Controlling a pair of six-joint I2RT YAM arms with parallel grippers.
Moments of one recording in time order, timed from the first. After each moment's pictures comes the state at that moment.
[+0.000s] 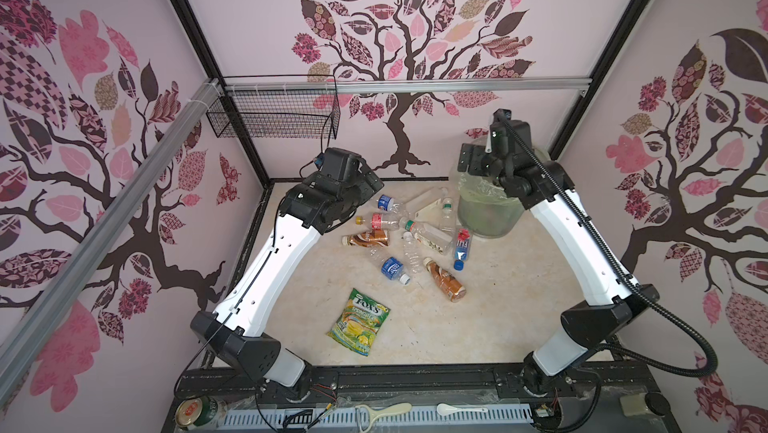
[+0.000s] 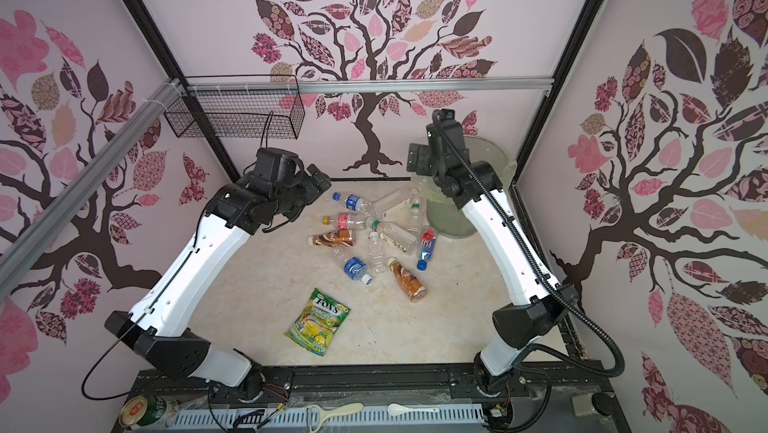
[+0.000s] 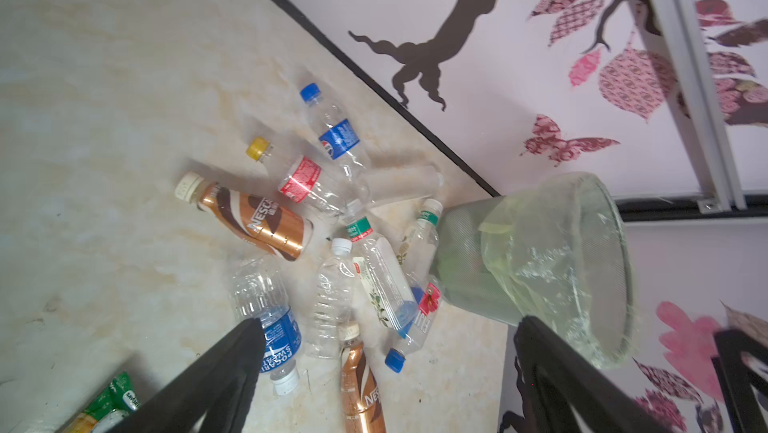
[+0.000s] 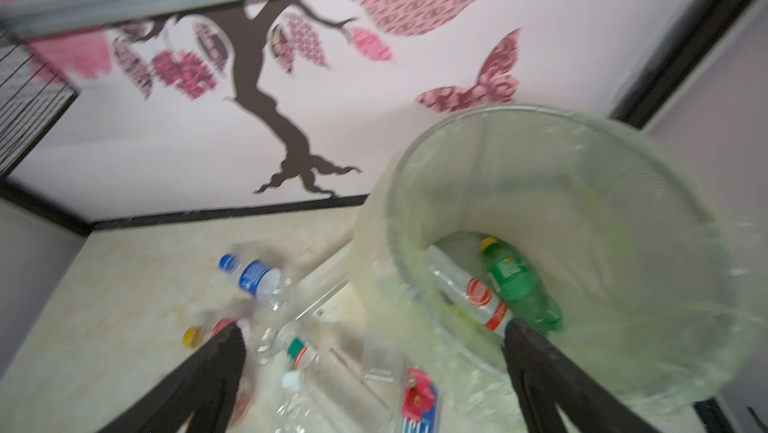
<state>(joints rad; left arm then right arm) -0.49 1.50 1.75 -0.96 -0.19 -1.04 0.46 1.61 1.94 -0.81 0.32 0.32</state>
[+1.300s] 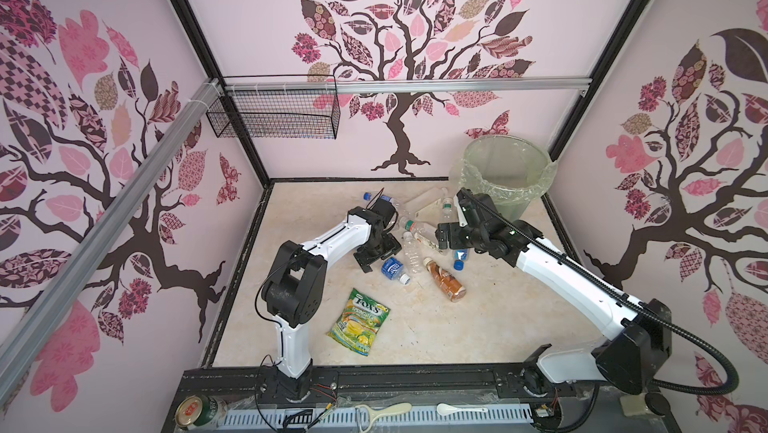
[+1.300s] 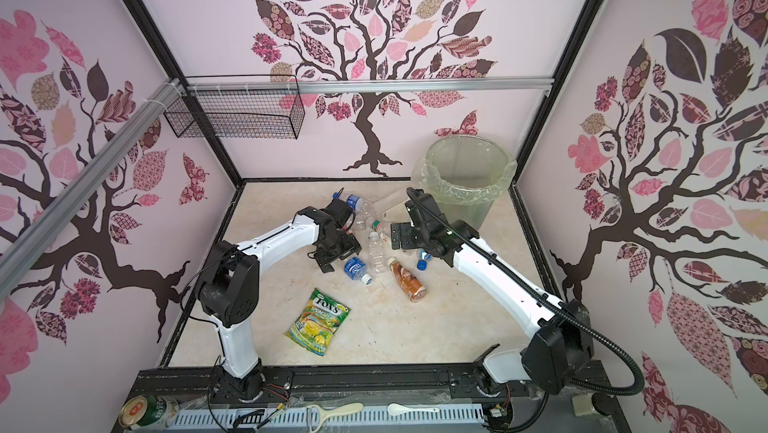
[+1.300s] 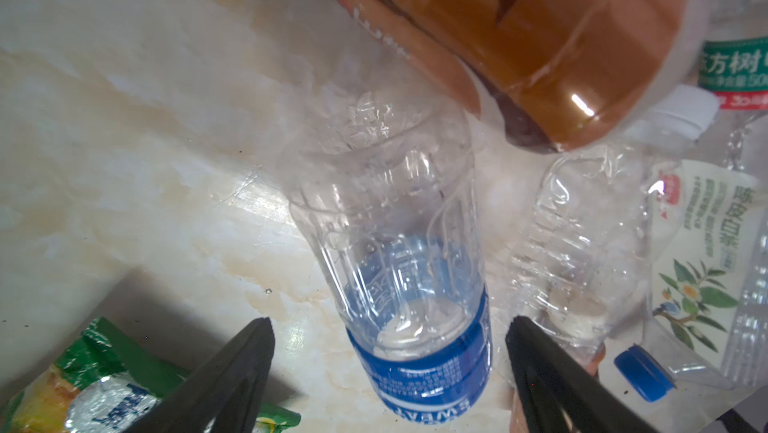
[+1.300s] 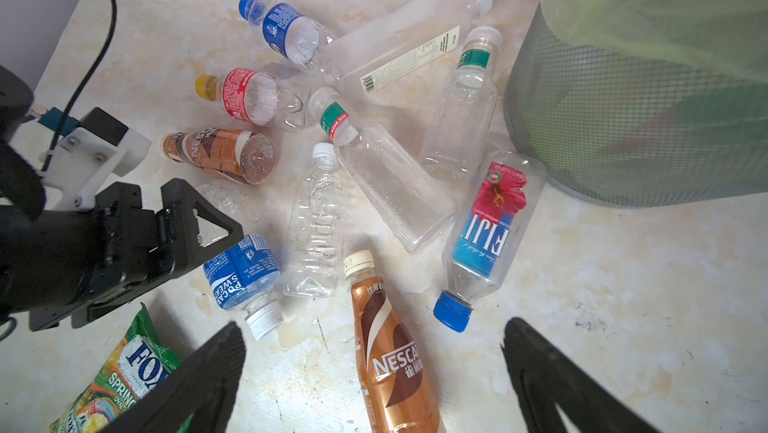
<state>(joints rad) -0.52 1.92 1.47 -0.93 0.10 -1.07 0.58 1.38 1.24 -0.67 0.14 0.39</state>
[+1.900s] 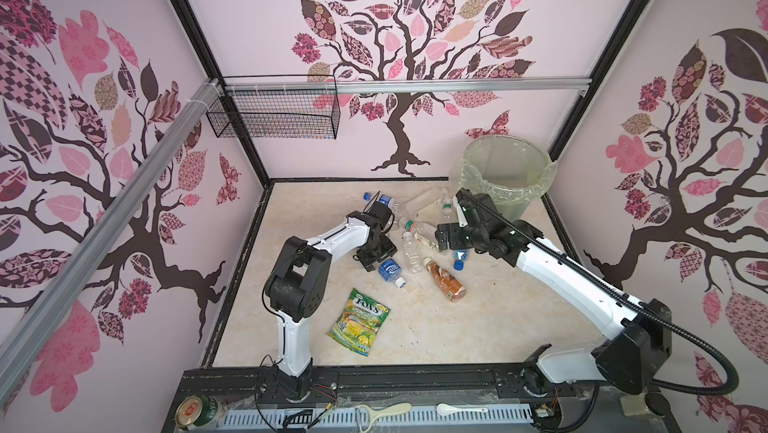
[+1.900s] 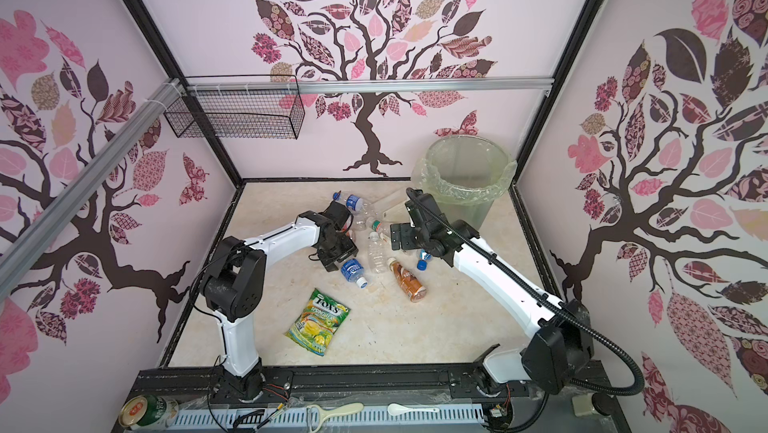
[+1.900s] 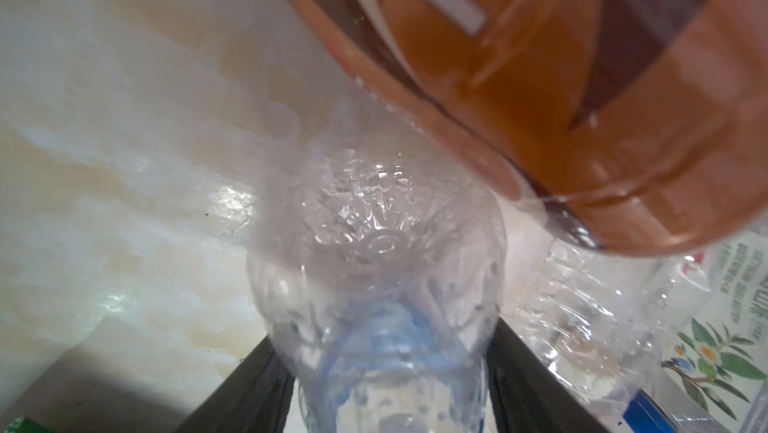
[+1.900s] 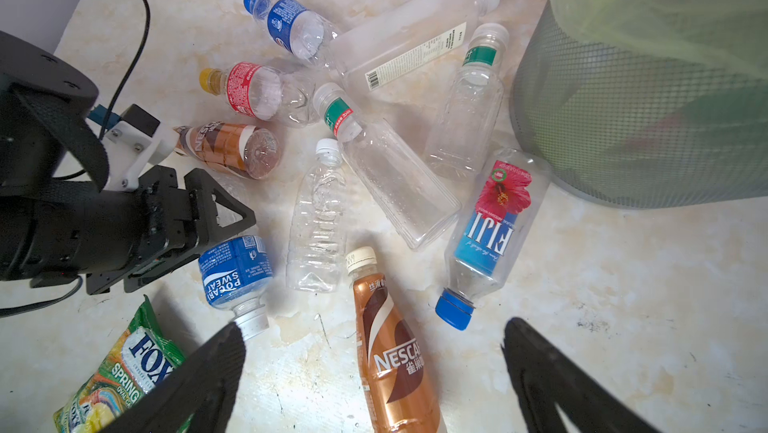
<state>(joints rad) -0.49 1.97 1.42 -0.82 0.12 -1.07 0.58 1.38 1.24 -0.67 0.12 0.38</state>
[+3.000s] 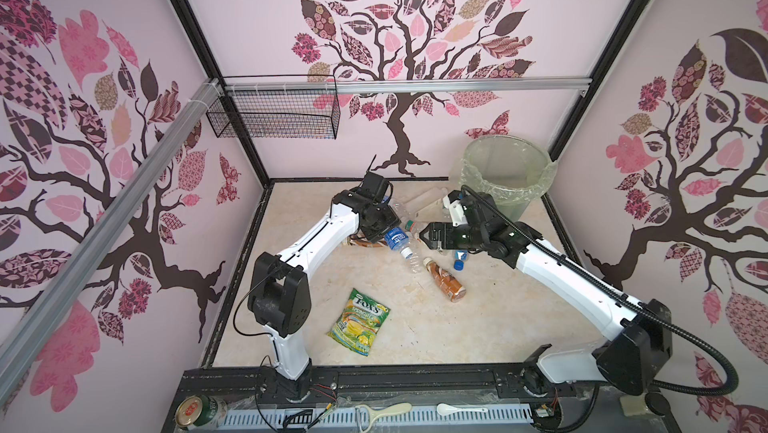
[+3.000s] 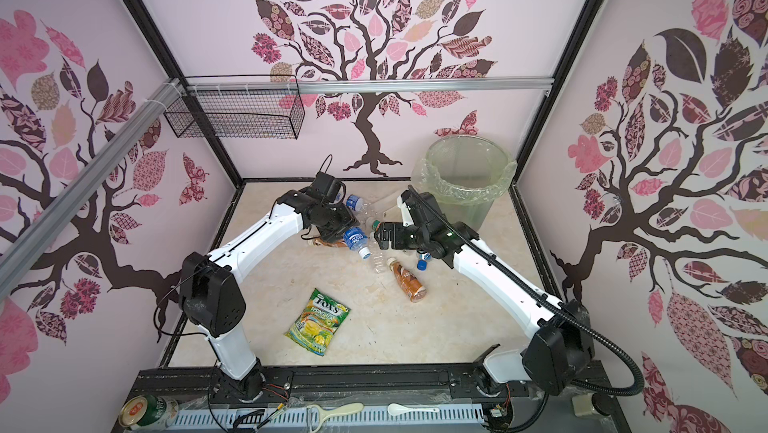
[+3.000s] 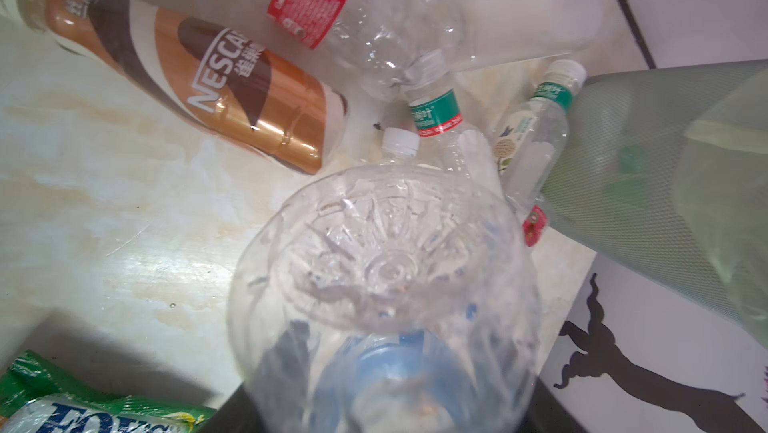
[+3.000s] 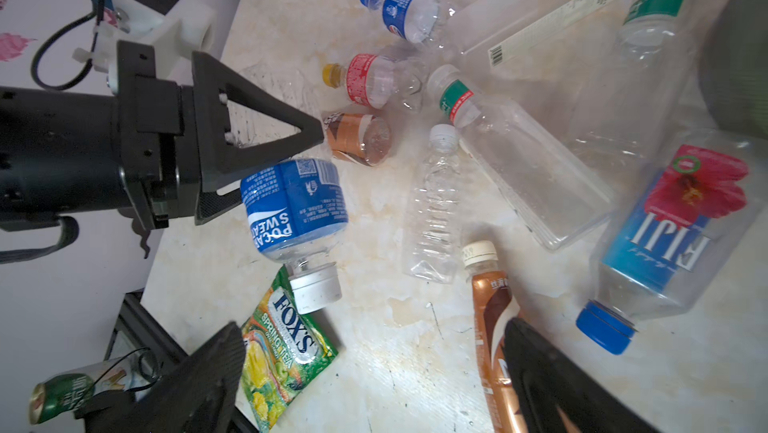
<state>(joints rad) -0.49 1.81 1.66 -0.87 0.16 -1.02 0.58 1.37 1.22 -0.54 -0.21 0.52</state>
